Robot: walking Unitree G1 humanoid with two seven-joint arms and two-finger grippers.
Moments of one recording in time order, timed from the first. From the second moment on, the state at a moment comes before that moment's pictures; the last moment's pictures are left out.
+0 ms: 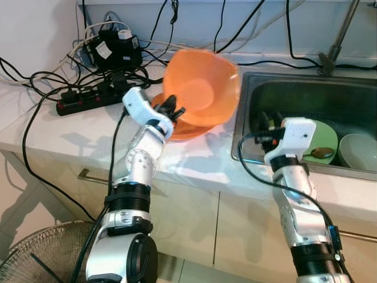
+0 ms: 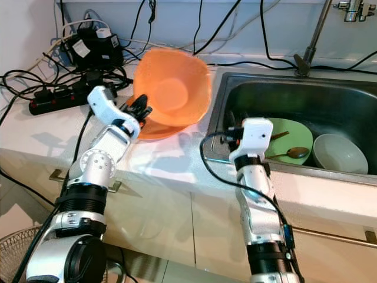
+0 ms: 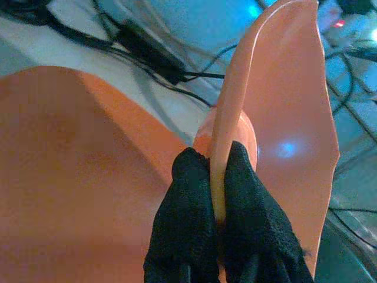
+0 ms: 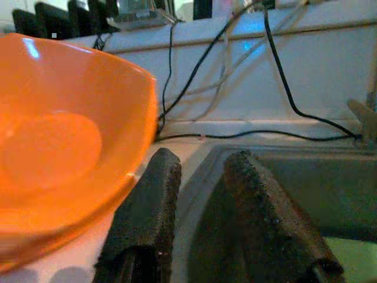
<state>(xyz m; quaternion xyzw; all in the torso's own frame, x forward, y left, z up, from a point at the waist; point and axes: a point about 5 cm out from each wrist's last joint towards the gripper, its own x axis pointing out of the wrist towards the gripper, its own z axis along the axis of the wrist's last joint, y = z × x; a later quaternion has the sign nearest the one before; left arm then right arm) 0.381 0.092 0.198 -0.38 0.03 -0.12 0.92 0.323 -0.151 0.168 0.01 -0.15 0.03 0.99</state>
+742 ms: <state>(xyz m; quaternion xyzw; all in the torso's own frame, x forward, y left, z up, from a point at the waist) 0.377 0.074 0.212 -0.35 -0.01 -0.20 0.92 0.338 -0.148 0.188 0.10 -0.14 0.05 0.98</state>
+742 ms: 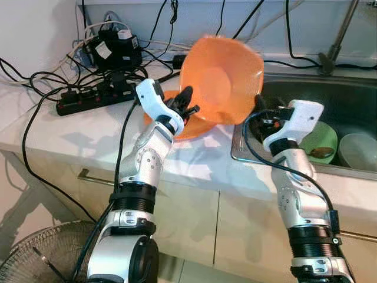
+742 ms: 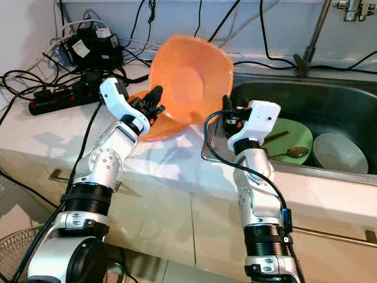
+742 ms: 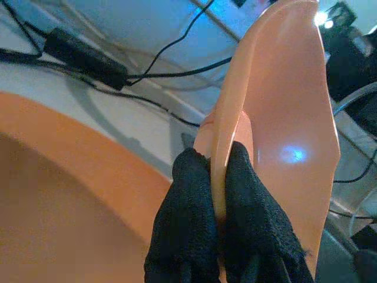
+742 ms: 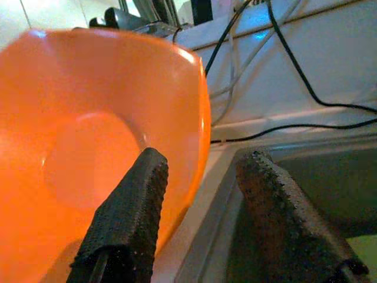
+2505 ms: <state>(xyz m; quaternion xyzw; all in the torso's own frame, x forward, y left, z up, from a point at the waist) 0.369 0.056 0.219 -0.34 -0.02 -0.28 0.90 0.348 -0.160 0.191 0.32 -0.12 0.04 0.94</state>
